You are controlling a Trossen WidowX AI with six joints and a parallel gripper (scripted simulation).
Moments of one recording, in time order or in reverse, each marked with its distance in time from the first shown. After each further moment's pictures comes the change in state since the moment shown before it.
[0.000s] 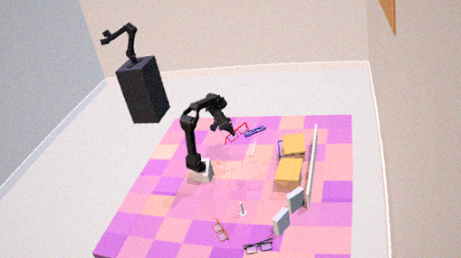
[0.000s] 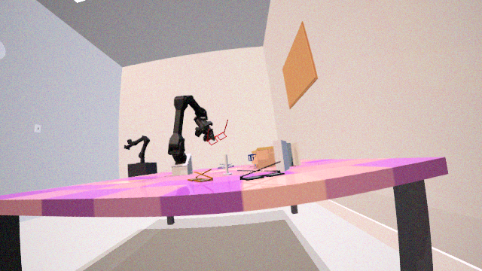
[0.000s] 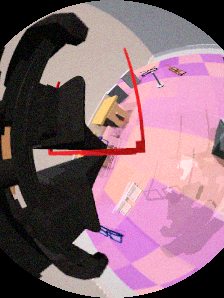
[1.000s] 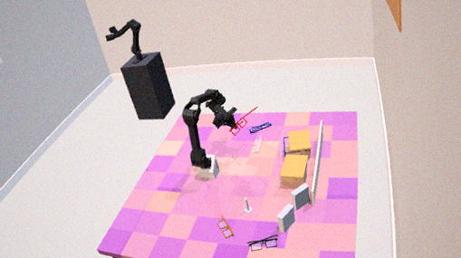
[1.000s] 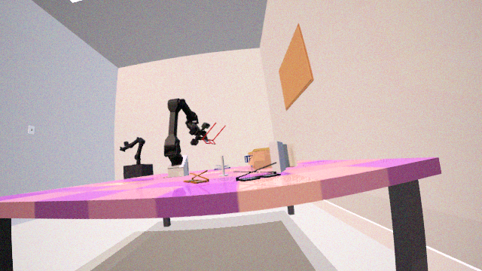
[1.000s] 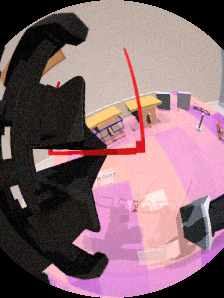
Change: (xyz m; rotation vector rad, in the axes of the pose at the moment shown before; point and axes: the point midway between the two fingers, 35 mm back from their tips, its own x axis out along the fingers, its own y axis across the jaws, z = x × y) arm -0.024 -0.026 0.011 -0.799 0.089 0.092
